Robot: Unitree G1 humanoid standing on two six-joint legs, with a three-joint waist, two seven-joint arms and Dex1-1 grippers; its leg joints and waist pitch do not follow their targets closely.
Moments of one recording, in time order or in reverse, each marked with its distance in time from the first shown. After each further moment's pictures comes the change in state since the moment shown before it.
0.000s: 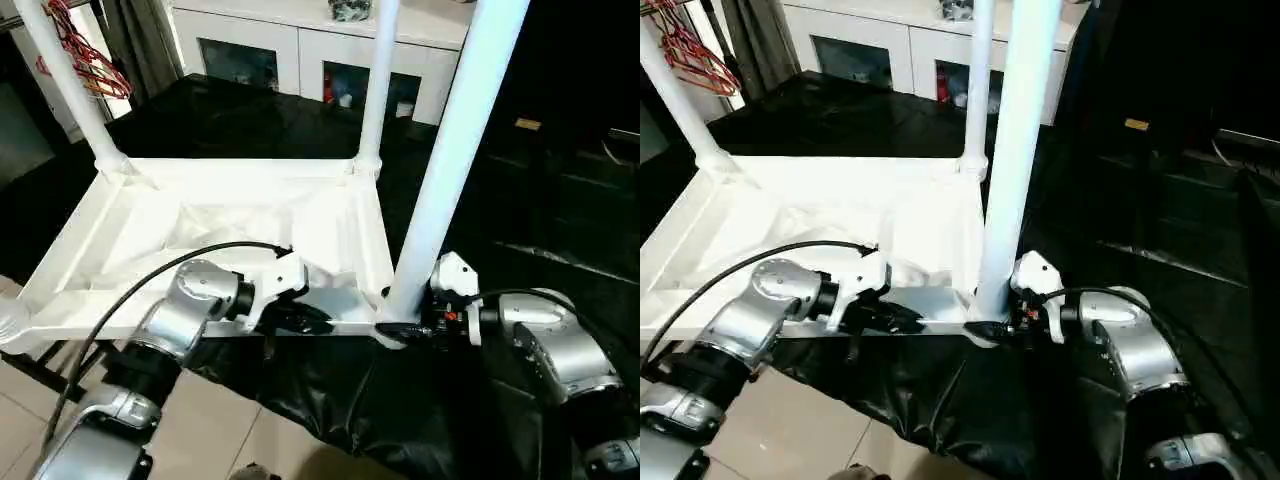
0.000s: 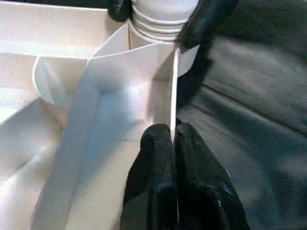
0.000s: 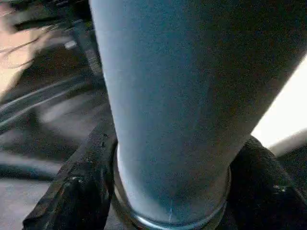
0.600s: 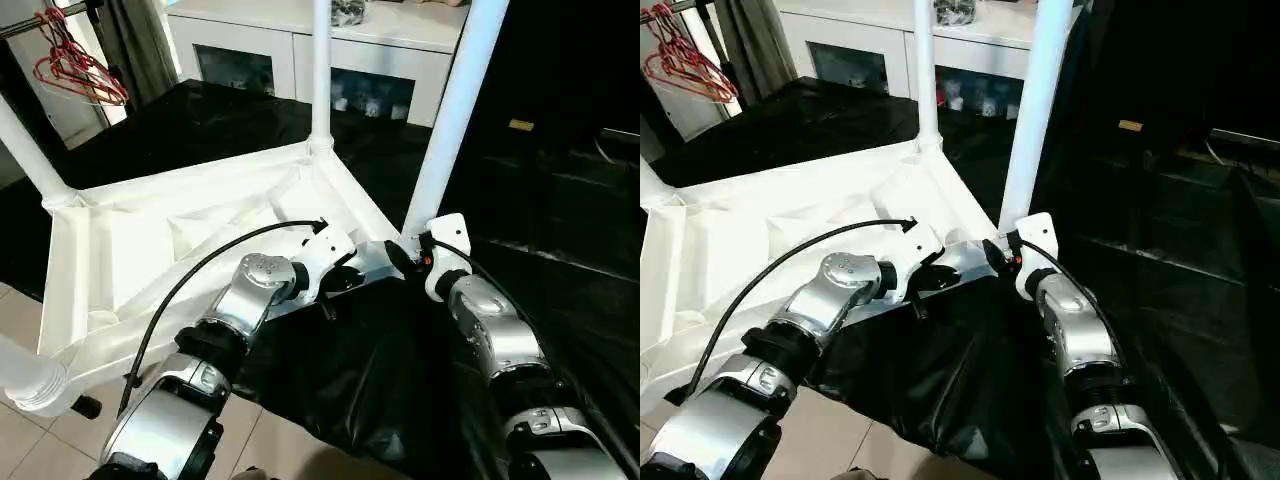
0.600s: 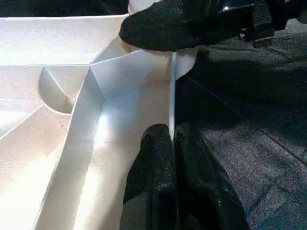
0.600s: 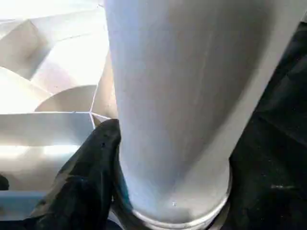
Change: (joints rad) left arm -0.143 -0.216 0.036 0.224 0.081 0.048 0.421; right arm -0.135 0.270 -0.167 0.224 -0.086 0.008 -0.718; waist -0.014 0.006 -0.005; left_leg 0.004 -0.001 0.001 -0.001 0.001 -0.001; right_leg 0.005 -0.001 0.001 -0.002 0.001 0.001
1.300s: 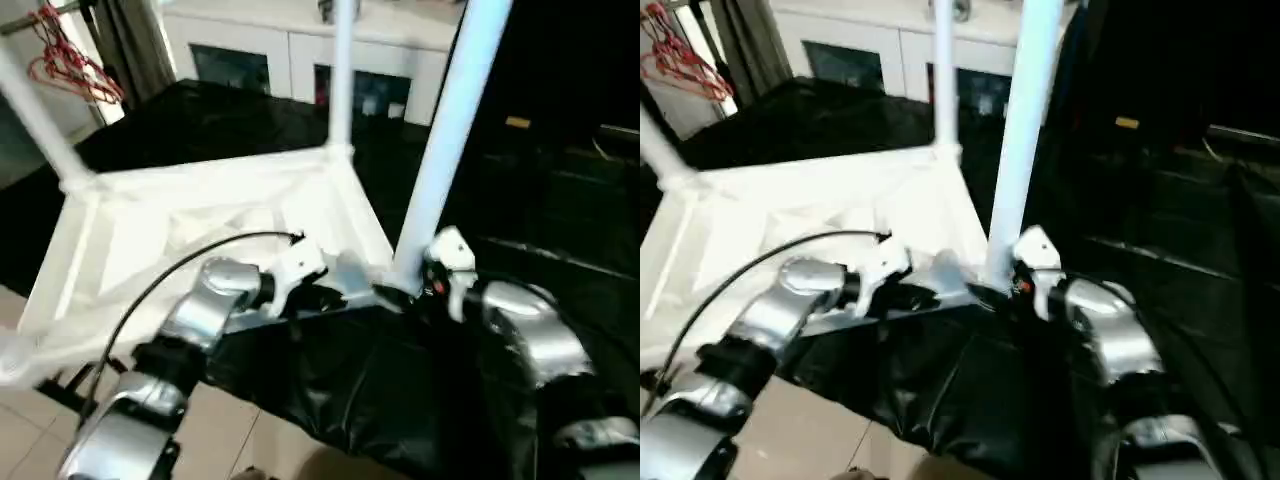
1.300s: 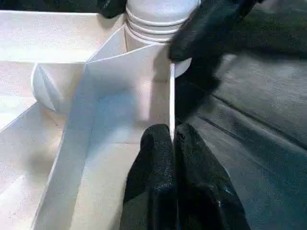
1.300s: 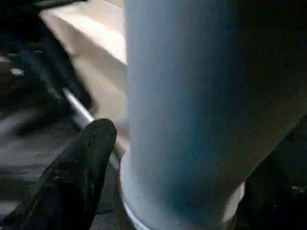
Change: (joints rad) left arm 0.121 0.181 -0.022 -0.188 -0.075 -0.045 -0.371; right arm 0.081 -0.238 0.140 -0.129 0.073 -0.053 0.655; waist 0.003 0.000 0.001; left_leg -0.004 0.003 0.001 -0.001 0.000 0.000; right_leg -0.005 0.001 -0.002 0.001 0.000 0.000
